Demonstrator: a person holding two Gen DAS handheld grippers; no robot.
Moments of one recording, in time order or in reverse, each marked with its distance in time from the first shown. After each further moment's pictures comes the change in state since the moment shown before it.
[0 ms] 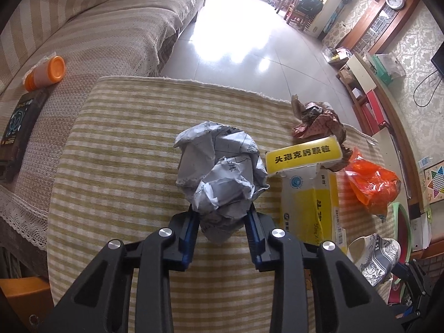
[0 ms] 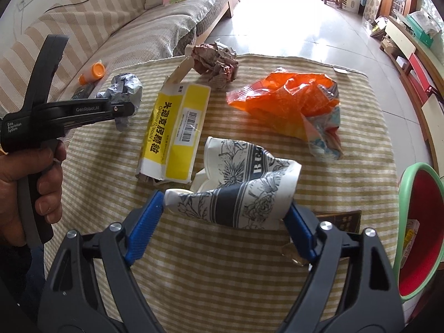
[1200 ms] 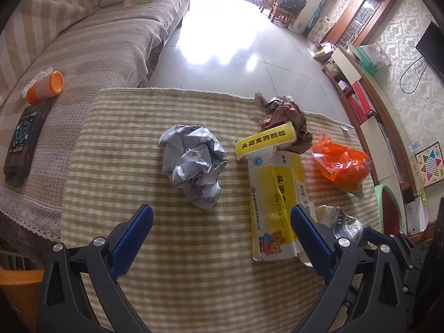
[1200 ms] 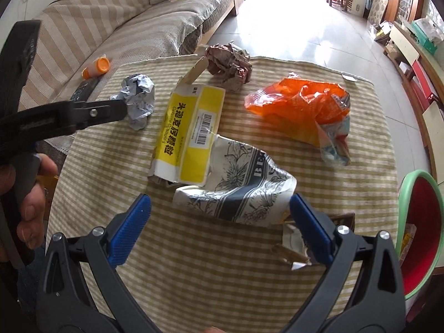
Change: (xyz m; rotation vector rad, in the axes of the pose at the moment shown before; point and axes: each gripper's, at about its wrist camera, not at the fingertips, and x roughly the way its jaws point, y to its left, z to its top) left arm -0.041 -0.021 -0.013 0.066 0.002 -0.031; right arm 0.001 0.017 0.007 -0.035 0.016 -0.011
